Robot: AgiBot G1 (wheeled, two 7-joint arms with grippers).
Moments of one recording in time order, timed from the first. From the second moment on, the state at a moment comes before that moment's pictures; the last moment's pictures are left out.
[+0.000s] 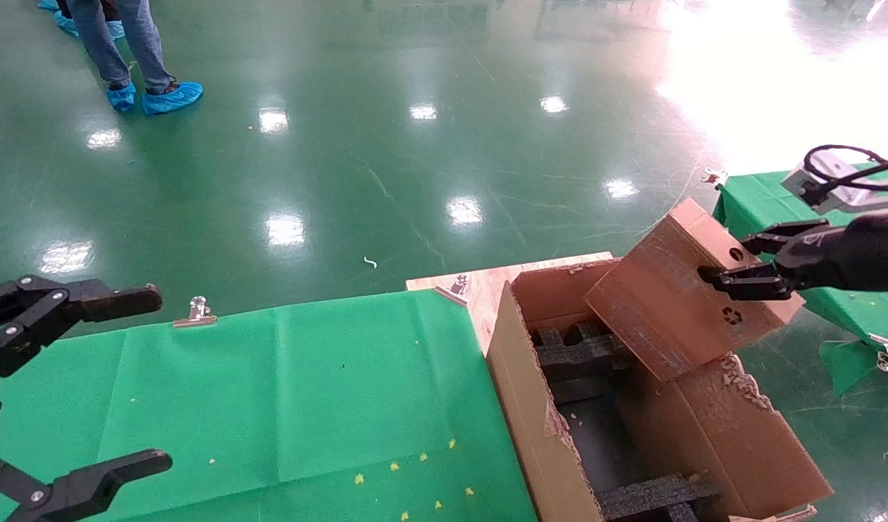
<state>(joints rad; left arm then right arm) -1.08 0.61 0.29 -1.28 0.72 1.49 -0.18 2.13 -0.28 -1.56 0.82 -1.10 -1.22 0.39</state>
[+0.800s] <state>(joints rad) -1.08 0.61 0.29 -1.28 0.72 1.49 -0.18 2.04 -0.09 -1.61 1.13 -1.08 -1.01 0.71</state>
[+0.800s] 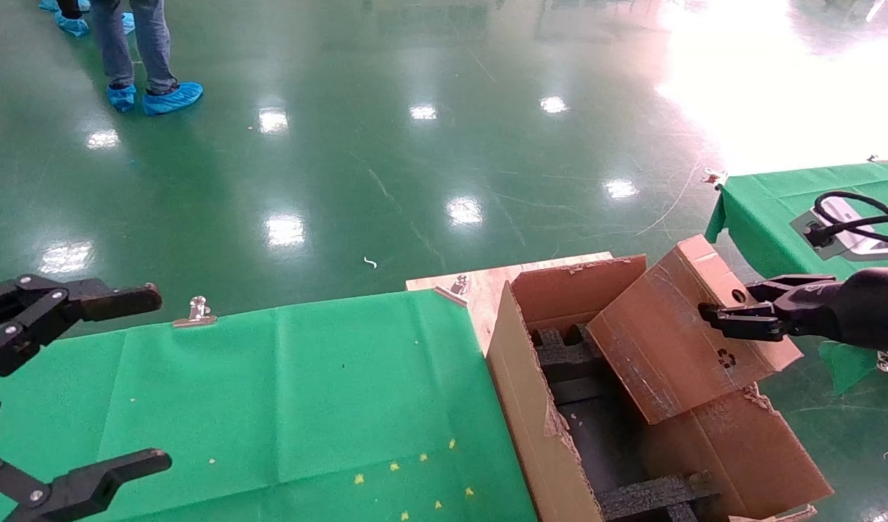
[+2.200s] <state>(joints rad) -1.08 0.61 0.29 -1.28 0.72 1.49 -0.18 1.98 -0.08 -1.69 1.31 -1.45 -0.78 1.24</state>
